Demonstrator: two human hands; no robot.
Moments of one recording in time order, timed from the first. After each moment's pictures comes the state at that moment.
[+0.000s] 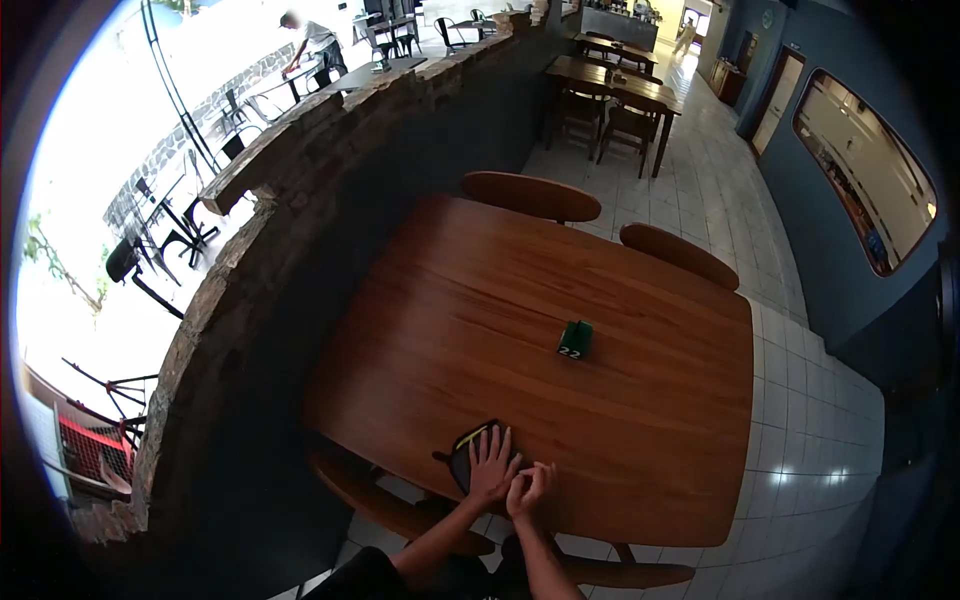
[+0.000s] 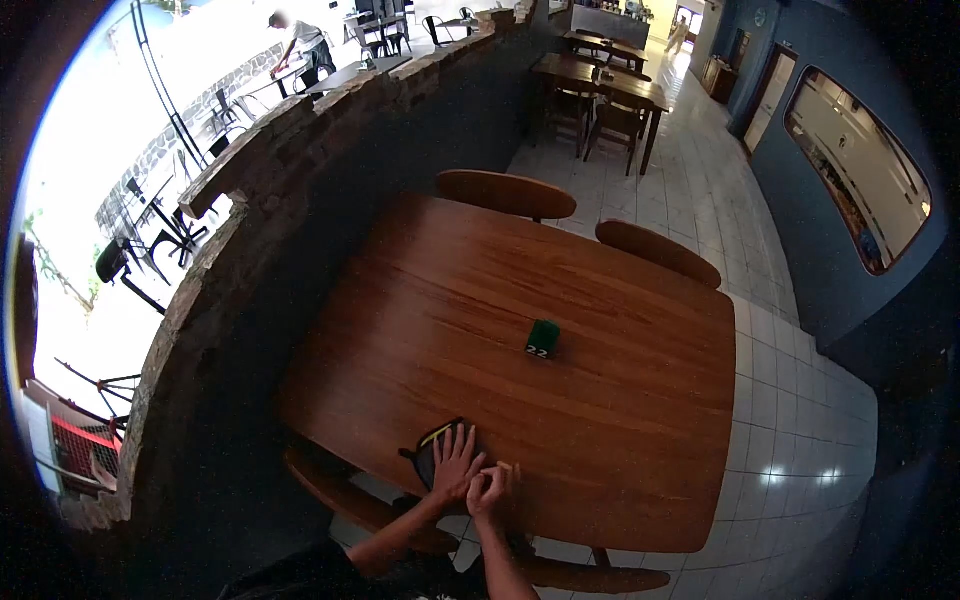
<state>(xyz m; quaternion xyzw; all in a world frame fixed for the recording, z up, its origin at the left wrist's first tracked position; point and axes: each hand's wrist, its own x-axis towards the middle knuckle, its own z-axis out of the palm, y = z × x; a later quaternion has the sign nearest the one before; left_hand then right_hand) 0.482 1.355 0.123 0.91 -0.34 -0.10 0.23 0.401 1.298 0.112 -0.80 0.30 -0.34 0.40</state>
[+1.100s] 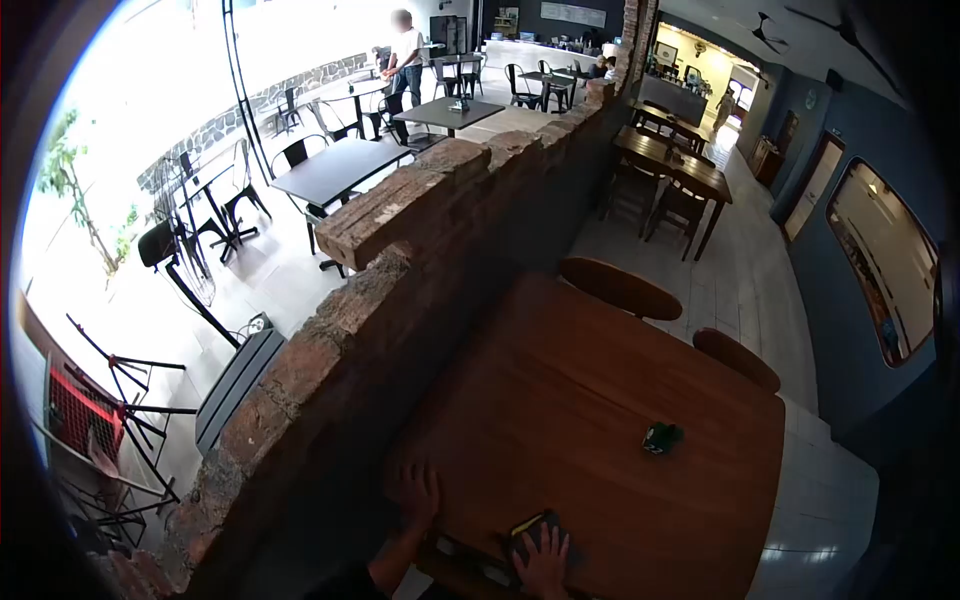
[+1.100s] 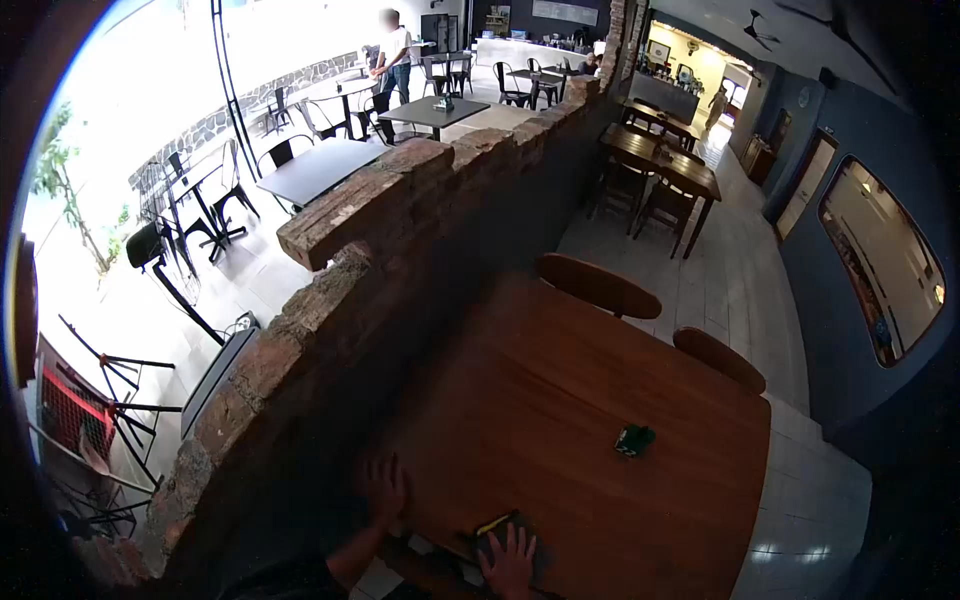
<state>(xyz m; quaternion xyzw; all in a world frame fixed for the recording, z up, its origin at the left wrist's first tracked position) 0.700 1.587 0.114 0.96 -0.06 0.00 0.29 0.462 1.394 0.149 -0.97 0.14 -0.01 0.18</state>
